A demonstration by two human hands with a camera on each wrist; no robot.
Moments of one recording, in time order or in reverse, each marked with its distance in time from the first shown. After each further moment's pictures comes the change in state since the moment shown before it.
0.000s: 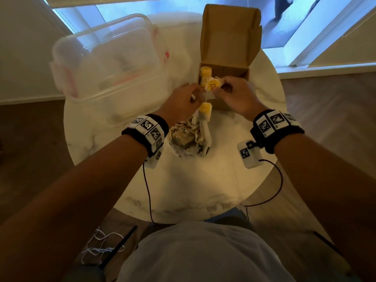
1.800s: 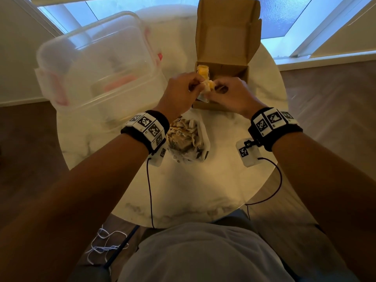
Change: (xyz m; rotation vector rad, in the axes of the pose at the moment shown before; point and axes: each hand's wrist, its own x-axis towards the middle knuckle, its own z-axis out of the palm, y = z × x) left_hand 0.033 0.003 0.000 -0.054 0.193 0.075; right_hand 0.017 0.009 0.002 -0.006 -0.128 -0.002
